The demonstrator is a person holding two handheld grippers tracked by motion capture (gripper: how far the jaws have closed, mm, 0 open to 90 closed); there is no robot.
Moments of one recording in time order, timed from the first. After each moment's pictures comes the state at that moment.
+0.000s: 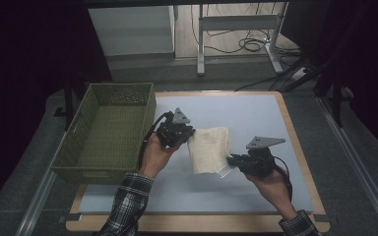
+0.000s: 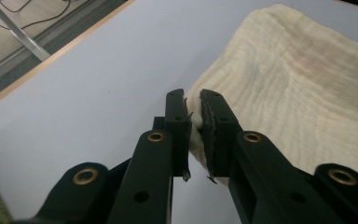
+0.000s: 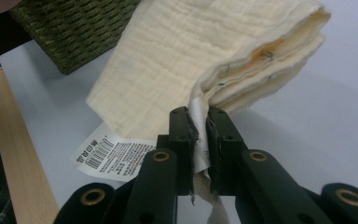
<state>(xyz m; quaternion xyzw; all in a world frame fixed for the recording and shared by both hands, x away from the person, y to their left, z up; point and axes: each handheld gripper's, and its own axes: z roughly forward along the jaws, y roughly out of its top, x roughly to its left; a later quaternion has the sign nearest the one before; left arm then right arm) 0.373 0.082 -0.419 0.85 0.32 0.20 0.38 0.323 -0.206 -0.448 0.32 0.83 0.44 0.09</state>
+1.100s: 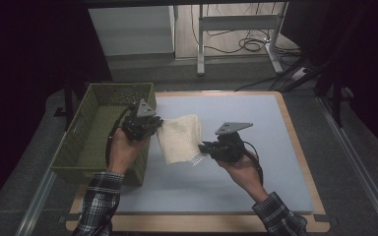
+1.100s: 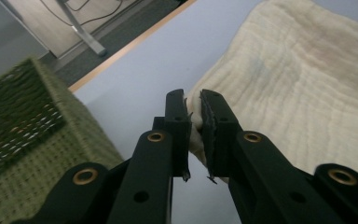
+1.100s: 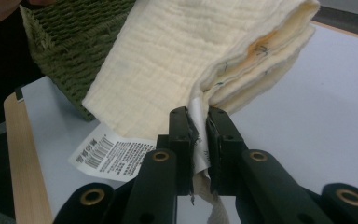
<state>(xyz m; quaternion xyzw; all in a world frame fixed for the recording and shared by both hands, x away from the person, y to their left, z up) 0.363 0.168 -0.391 0.83 0.36 0.26 0.35 0.347 -0.126 -0.426 0.28 0.84 0.46 0.08</state>
